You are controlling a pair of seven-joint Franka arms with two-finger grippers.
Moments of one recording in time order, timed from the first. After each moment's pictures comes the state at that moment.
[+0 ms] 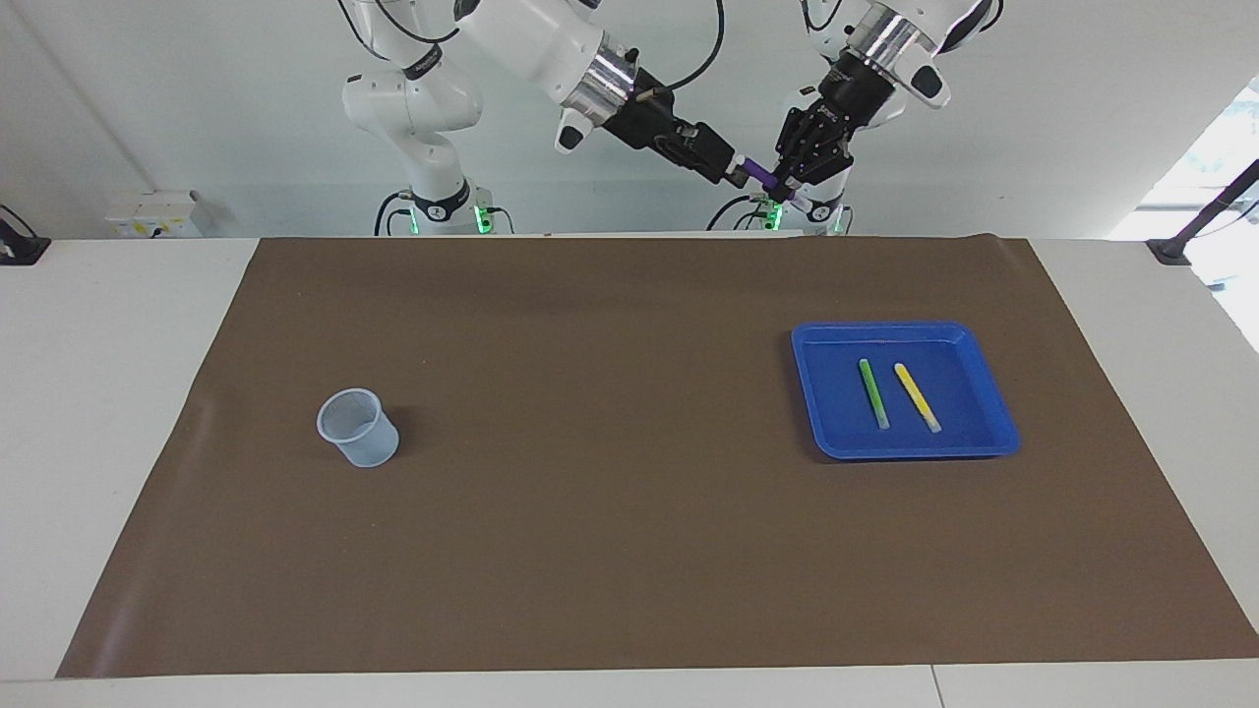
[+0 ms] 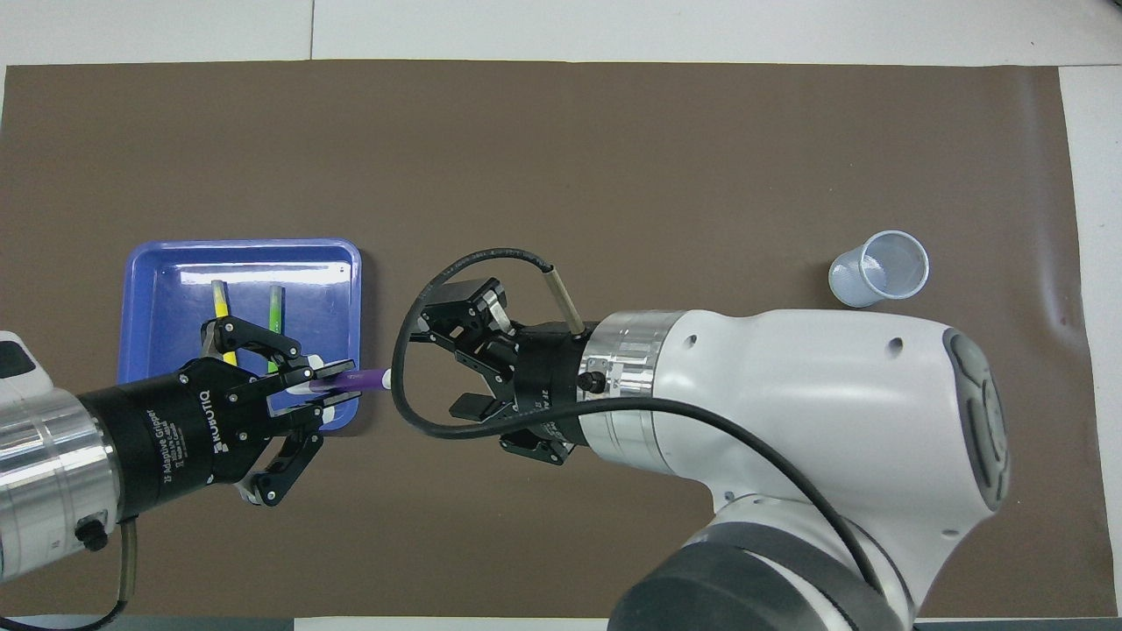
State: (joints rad) left arm 0.25 -0.60 -0.46 -2.15 -0.83 1.92 -1.62; right arm 0.03 -0.09 0.58 -1.83 0.79 2.24 1.16
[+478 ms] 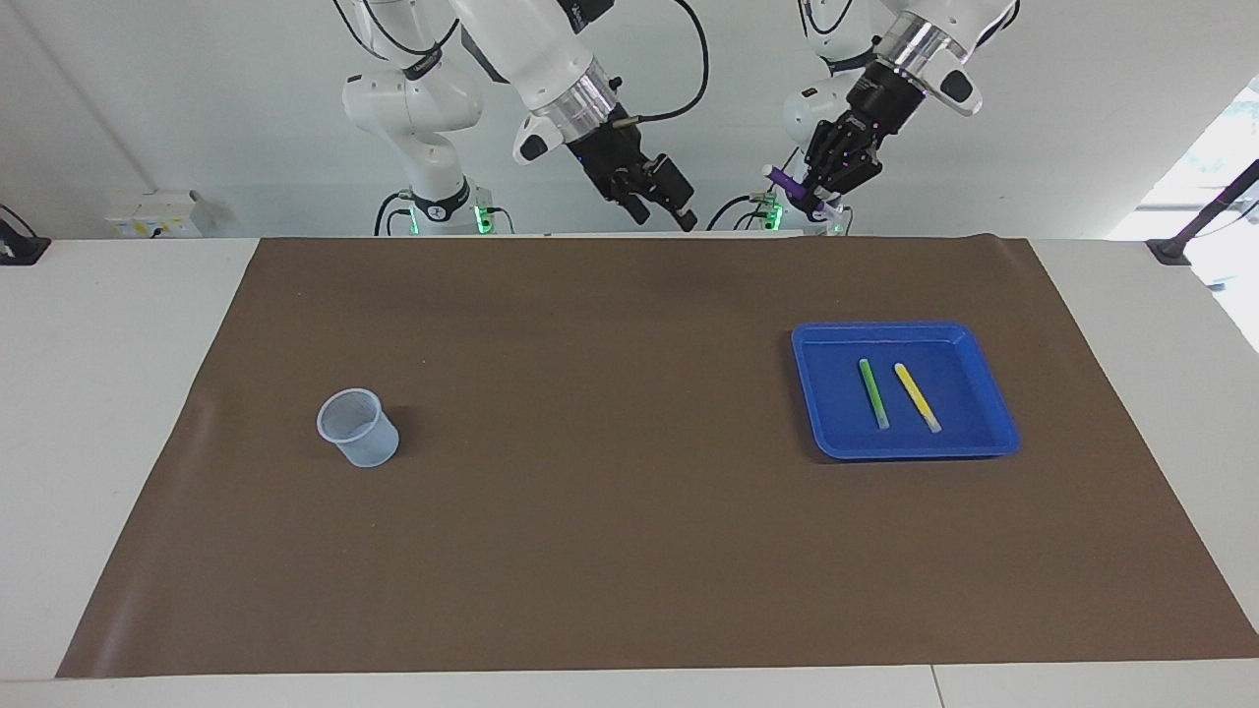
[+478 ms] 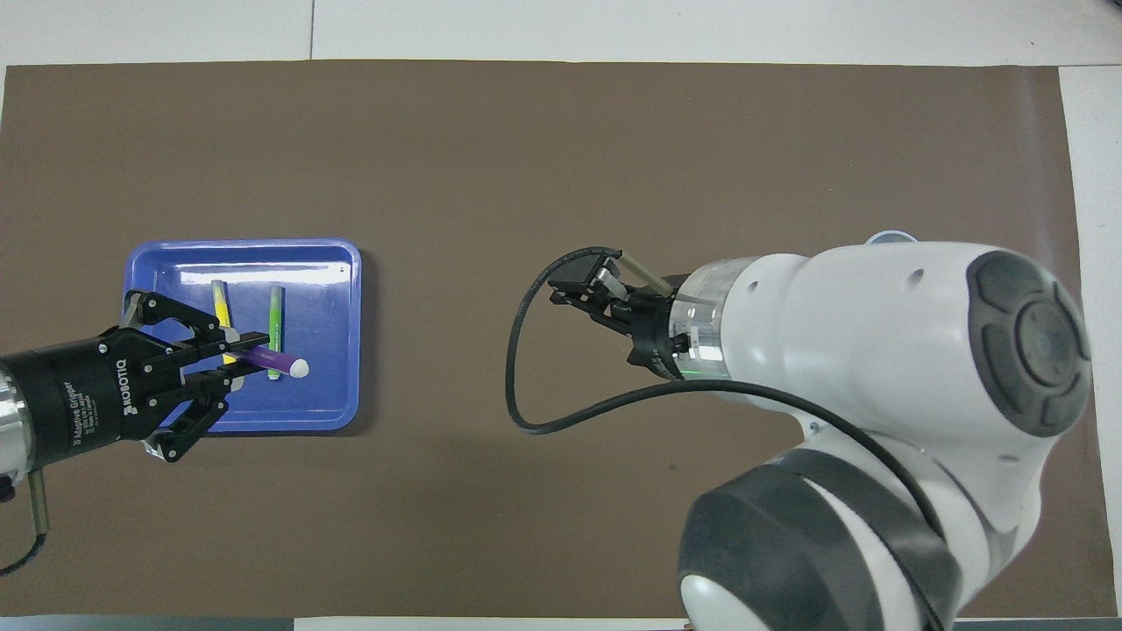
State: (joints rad) left arm 0.45 -0.57 -0.46 -2.22 -0.83 1.88 -1.12; right arm 0.03 -0.08 0.44 -1.84 0.38 2.05 0.93
